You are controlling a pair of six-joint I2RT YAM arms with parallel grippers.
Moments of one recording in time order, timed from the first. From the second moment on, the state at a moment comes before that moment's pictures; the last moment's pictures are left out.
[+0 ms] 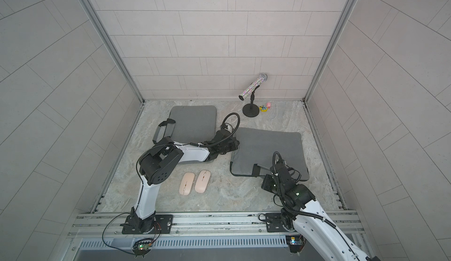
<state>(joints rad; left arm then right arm) -0.80 2.09 1.19 0.28 0.01 -0.88 0.49 0.53 0.32 -0.71 -0.04 0.81</state>
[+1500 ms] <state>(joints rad) -1.15 1.80 0.61 0.66 -0.42 -1.06 0.21 0.74 0.37 -0.65 -0.07 0.71</state>
